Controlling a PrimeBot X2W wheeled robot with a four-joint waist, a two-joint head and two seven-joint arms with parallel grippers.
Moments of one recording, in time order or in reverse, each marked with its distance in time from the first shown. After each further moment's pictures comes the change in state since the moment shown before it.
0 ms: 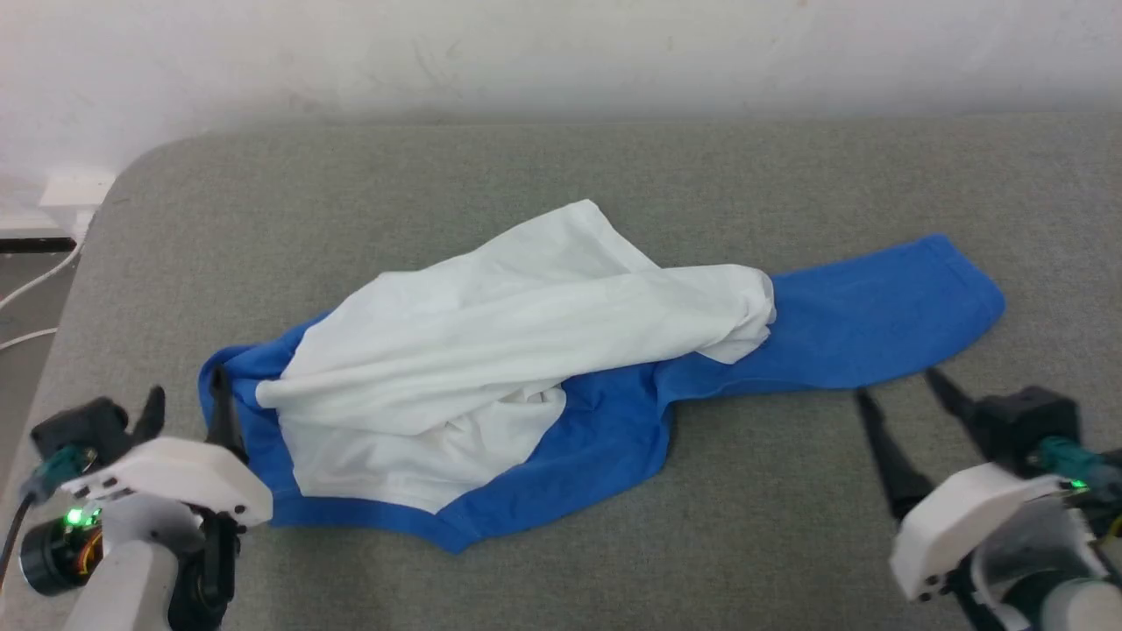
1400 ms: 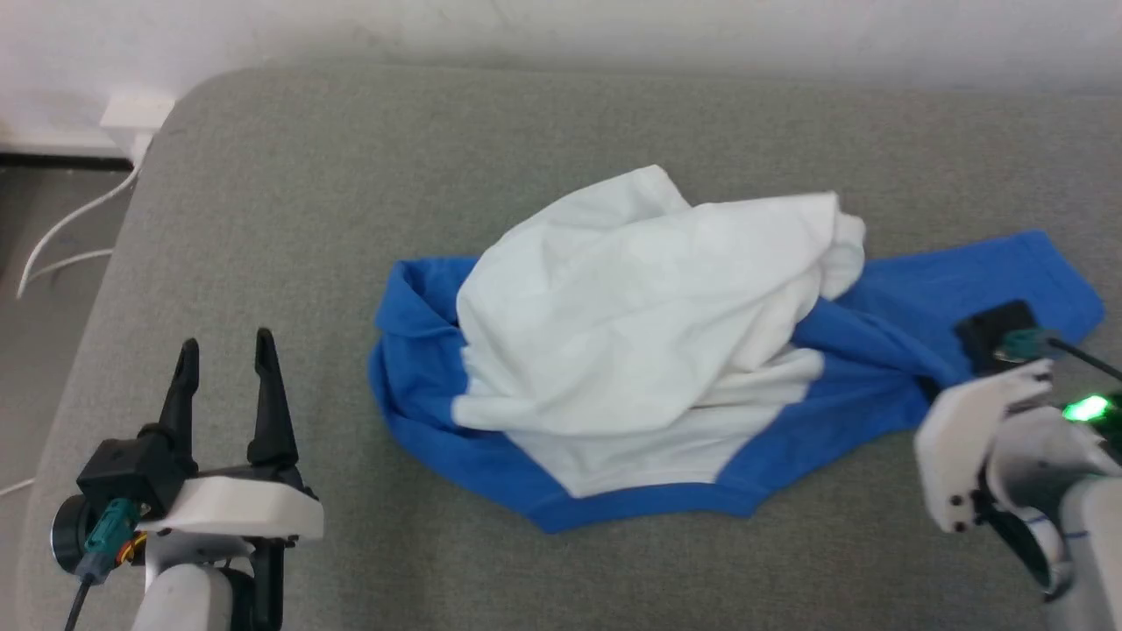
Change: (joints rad) left arm 0.089 -0.208 0.161 -0.193 0.370 -0.197 -0.209; right arm -0.237 -0.101 0.077 0.228 0.014 0.000 0.343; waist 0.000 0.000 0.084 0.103
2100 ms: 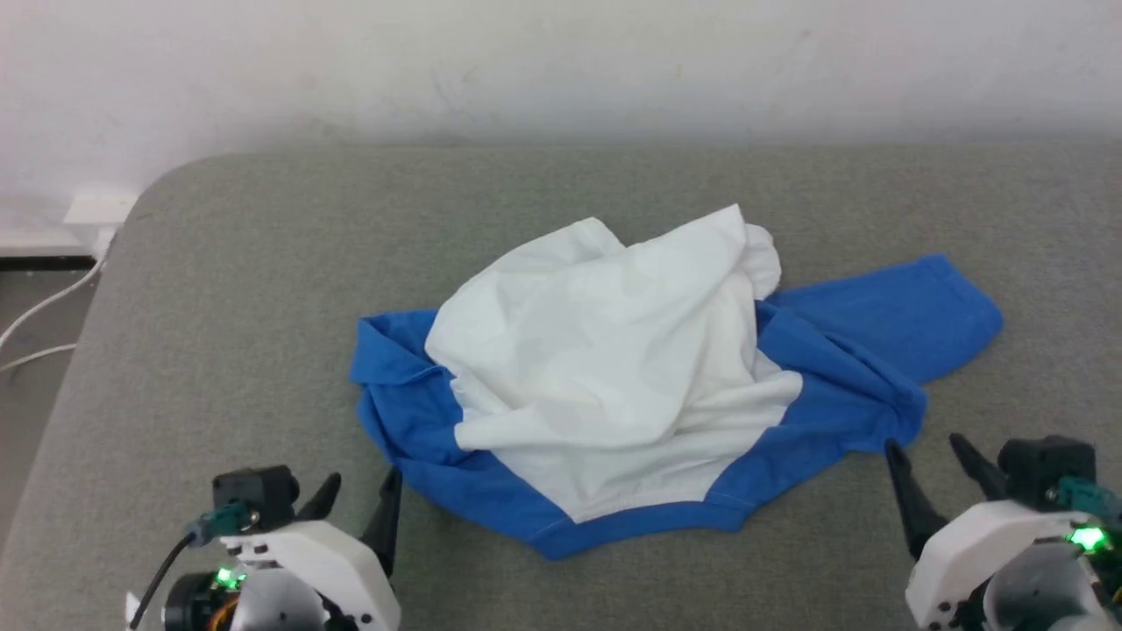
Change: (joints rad) left arm 0.144 0.006 -0.119 -0.065 -0.100 -0.046 0.480; right arm 0.264 0.178 -0.195 -0.055 -0.005 0.000 -0.382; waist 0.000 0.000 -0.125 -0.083
